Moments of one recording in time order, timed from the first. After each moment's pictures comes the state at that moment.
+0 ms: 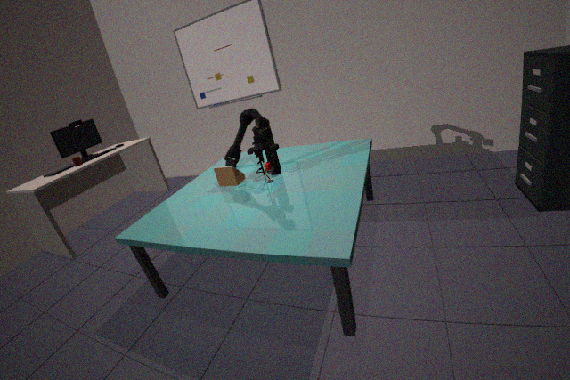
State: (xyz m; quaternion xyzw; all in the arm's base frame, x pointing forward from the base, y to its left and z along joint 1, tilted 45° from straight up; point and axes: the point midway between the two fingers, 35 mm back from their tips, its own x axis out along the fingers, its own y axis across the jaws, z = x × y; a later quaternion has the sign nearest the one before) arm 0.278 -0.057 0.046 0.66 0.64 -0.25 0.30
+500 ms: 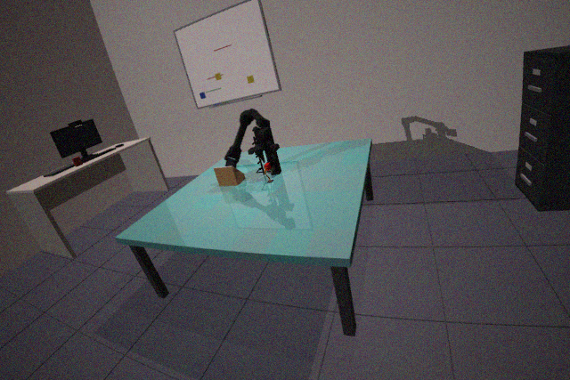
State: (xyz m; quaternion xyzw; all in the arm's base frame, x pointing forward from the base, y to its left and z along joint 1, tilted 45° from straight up) arm 0.277 -0.047 0.050 0.66 0.64 -0.25 0.30
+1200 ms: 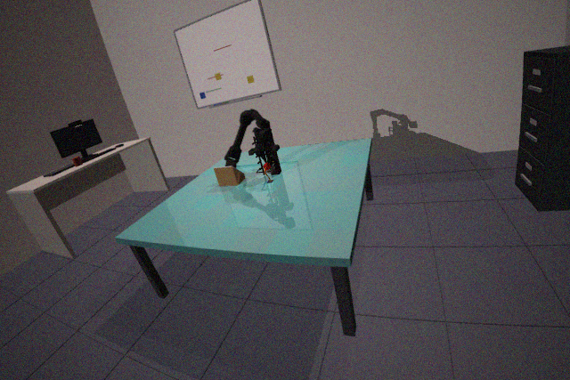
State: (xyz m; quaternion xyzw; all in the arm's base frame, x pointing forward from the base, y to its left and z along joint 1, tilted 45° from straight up) arm 0.277 -0.042 0.046 0.66 0.64 -0.25 0.30
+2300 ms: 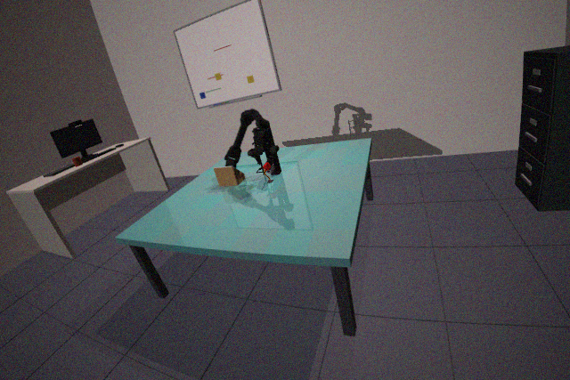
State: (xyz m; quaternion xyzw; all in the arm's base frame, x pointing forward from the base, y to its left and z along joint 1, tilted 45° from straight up) arm 0.279 -0.054 0.037 0.66 0.65 -0.25 0.29
